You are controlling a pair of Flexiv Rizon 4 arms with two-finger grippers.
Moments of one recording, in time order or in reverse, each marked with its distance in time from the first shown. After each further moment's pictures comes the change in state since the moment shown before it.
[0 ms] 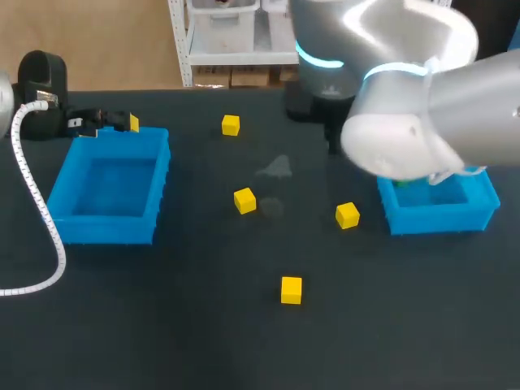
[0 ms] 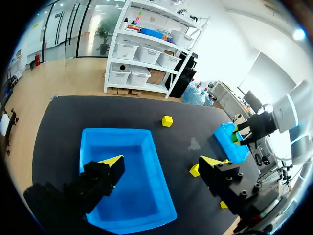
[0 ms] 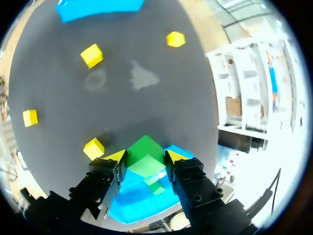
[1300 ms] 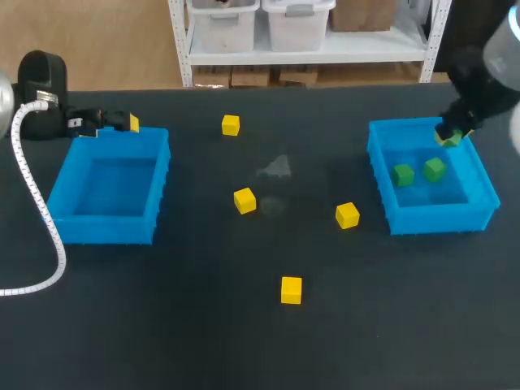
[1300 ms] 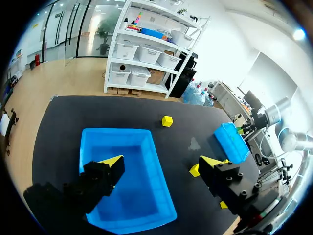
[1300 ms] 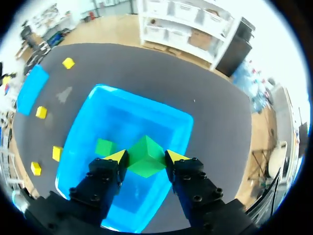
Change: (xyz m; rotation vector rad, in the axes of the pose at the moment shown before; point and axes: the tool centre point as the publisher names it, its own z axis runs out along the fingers) left arm 0.000 0.000 0.000 0.000 0.000 0.000; right arm 0.162 -0.061 0.067 -0.224 -0.265 0.871
